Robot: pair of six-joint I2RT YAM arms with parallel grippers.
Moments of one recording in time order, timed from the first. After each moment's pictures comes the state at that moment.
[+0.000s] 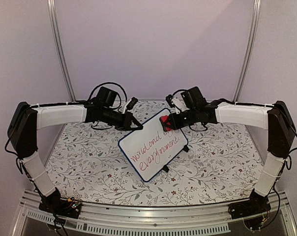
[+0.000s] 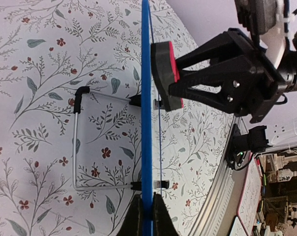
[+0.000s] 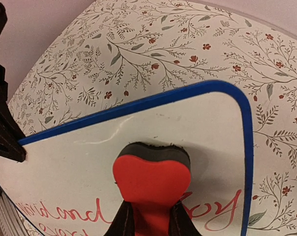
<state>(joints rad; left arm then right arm) -0.58 1.75 1.23 -0.23 0.66 -0.35 0.69 1.82 1.37 -0.26 -0.20 0.21</state>
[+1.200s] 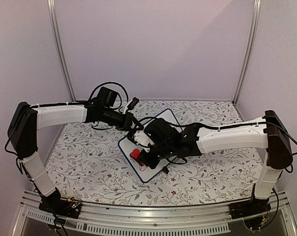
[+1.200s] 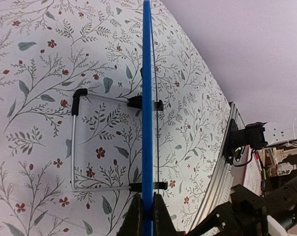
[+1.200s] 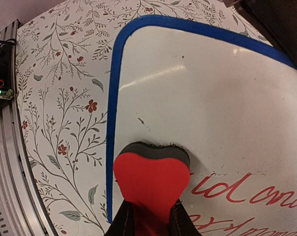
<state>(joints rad) -0.59 1.75 1.24 -0.23 0.68 -0.33 1.16 1.83 1.32 -0.28 0.03 0.06</state>
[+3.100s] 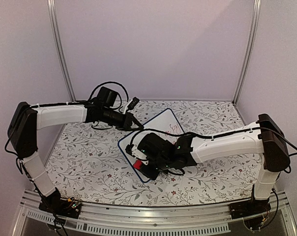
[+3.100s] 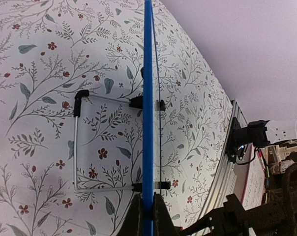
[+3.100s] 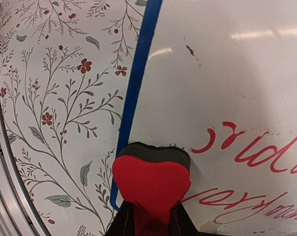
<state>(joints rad) -0.59 1.75 1.24 -0.24 0.67 -0.31 1.24 1.89 1.33 -0.37 0.17 0.07</state>
